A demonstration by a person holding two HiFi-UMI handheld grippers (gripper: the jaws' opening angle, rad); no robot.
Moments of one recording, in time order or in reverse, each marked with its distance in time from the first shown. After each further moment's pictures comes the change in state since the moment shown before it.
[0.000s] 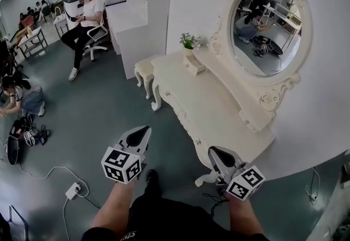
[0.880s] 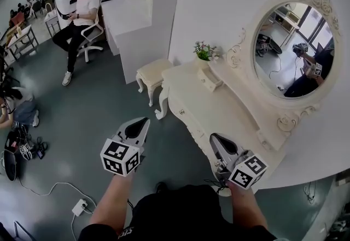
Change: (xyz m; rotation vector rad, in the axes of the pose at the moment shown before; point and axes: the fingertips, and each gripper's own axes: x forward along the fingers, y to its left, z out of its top) left arm 0.088 0.217 0.056 0.030 0.005 -0.034; right arm 0.237 -0.043 0.048 -0.021 0.018 -0.040
